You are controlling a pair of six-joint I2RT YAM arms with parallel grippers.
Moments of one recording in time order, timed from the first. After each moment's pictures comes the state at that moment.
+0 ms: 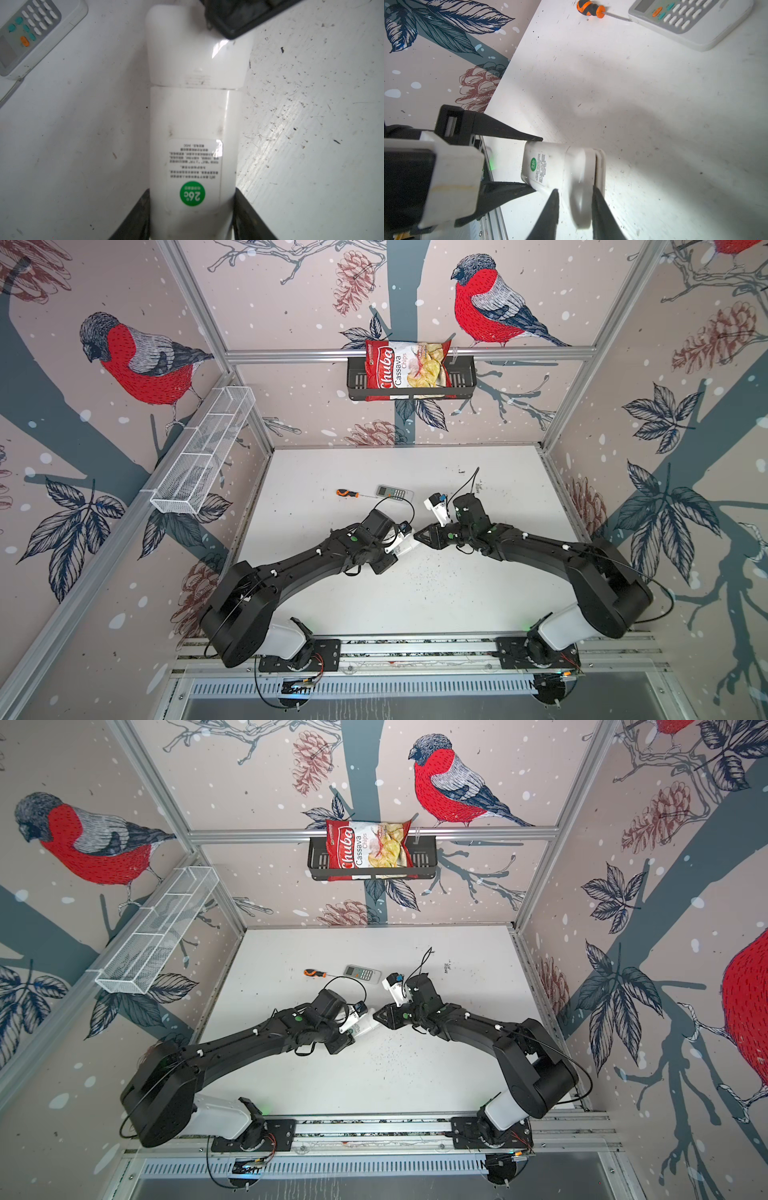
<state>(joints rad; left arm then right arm) -0.74 1.41 0.83 -0.47 0.06 0.27 0.65 1.54 0.77 0.09 -0.58 0.34</state>
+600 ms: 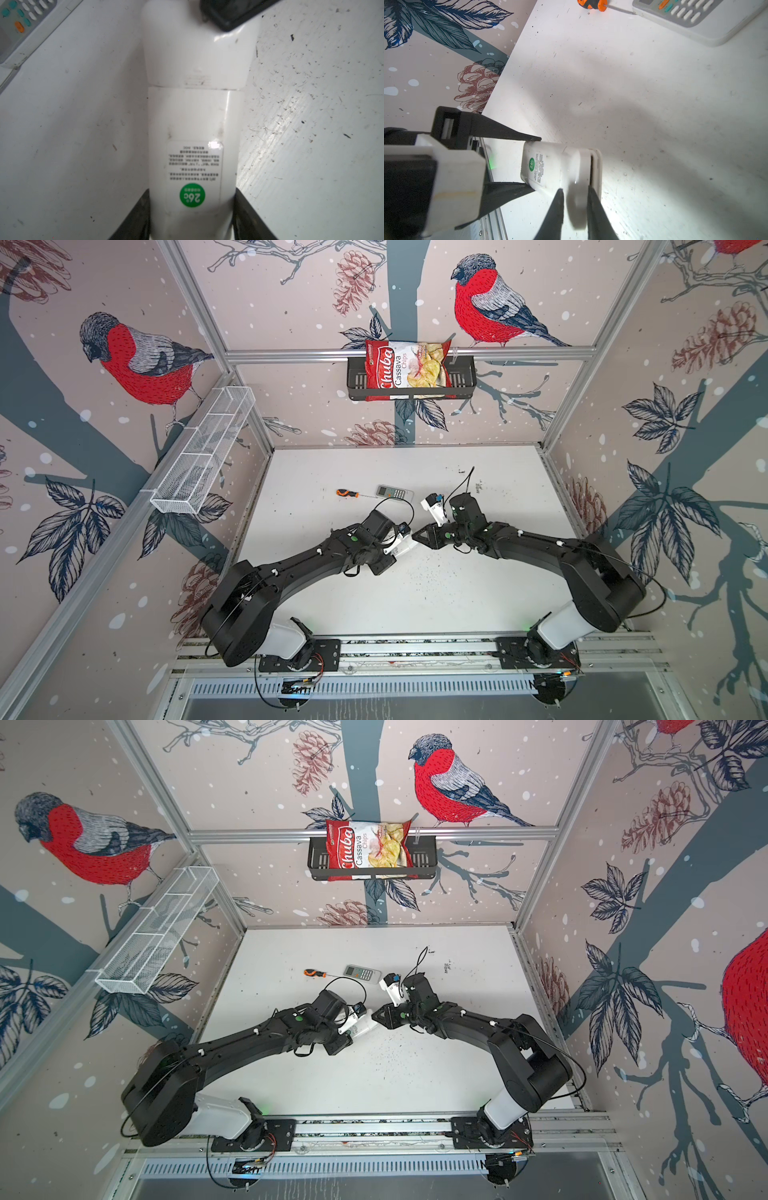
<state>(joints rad) -0.74 1.42 0.83 -0.49 0.04 0.27 0.67 1.57 0.80 0.08 -0.58 0.34</state>
